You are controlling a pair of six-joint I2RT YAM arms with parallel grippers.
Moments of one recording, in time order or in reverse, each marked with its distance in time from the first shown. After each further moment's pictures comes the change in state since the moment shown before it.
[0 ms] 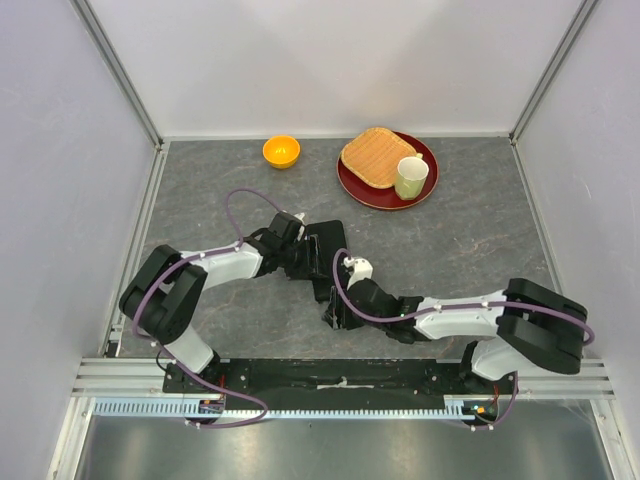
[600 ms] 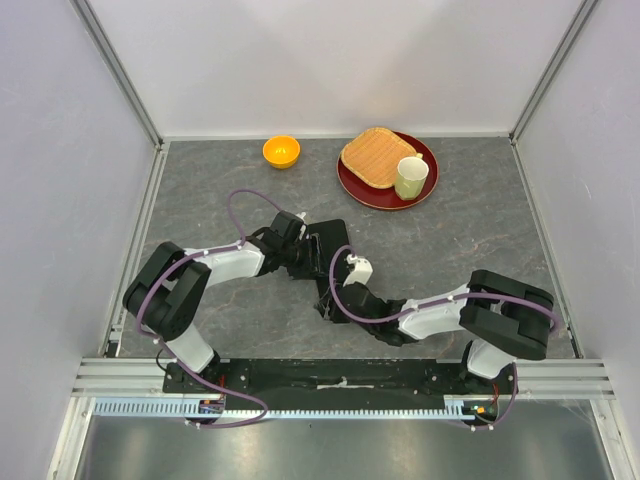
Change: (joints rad) left arm 0.000 0.031 0.012 0.027 0.025 -0.033; right arm 0.029 0.196 -0.011 0.296 0.176 0.198
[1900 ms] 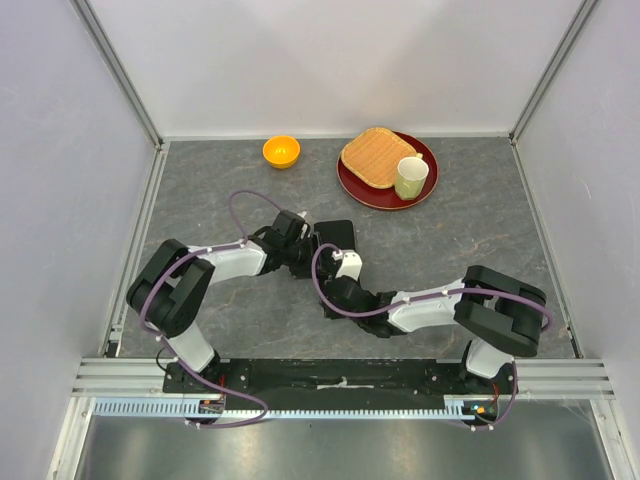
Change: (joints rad) left arm 0.000 0.024 0.002 0.038 0.008 -0.036; right arm -0.007 0.051 0.142 -0.214 0.032 -0.130
